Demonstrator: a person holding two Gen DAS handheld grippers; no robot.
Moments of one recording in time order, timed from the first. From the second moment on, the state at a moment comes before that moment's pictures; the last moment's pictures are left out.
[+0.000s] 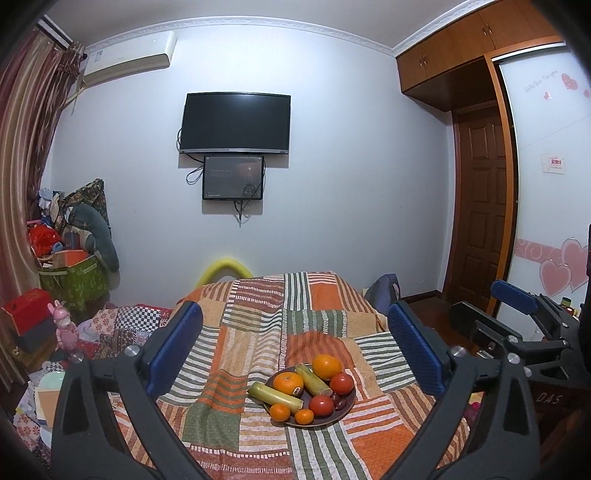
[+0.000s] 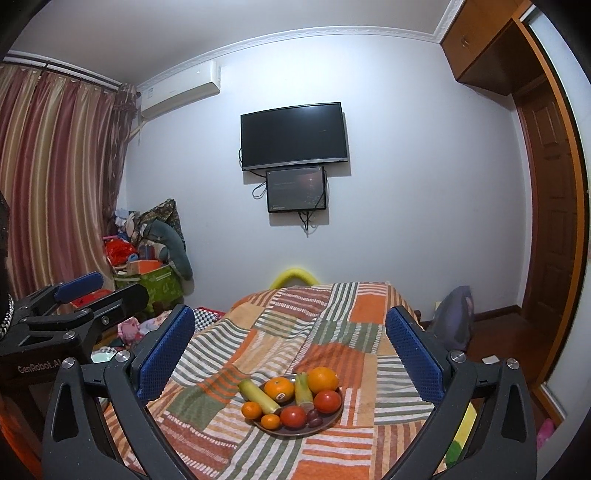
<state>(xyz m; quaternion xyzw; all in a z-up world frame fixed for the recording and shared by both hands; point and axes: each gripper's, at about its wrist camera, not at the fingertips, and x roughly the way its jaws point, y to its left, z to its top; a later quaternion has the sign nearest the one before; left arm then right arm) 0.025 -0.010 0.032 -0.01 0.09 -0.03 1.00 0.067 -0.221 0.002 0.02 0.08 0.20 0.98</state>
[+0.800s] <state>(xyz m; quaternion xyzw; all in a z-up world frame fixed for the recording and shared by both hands) 0.026 -0.015 0.032 -0.01 0.10 -0.03 0.99 0.064 -0.227 0.003 0.02 0.08 0.20 0.98</state>
